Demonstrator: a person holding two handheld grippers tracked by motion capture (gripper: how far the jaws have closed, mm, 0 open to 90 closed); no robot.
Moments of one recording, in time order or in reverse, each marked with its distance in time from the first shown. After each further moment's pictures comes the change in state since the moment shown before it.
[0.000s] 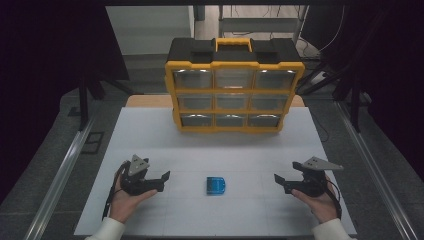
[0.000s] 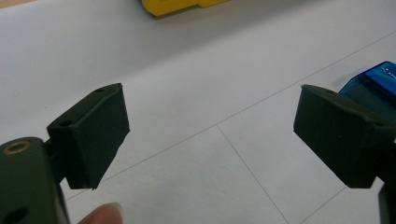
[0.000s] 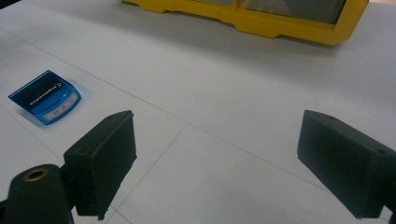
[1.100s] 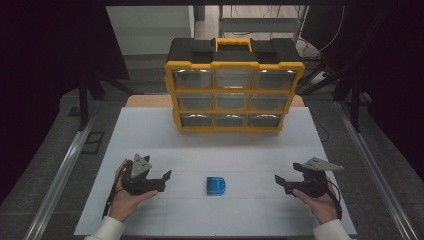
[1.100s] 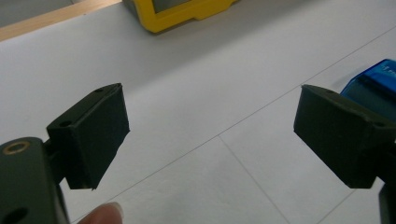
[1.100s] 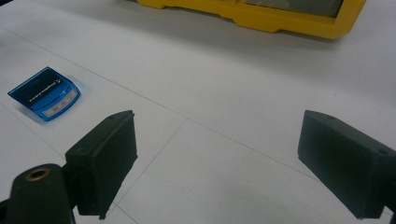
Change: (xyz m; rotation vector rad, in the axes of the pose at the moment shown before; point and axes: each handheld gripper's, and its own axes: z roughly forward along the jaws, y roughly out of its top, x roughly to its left) left arm -0.004 0.005 0.000 -0.034 0.005 0.078; right arm -0.001 -0.002 -0.001 0.014 0.002 0.008
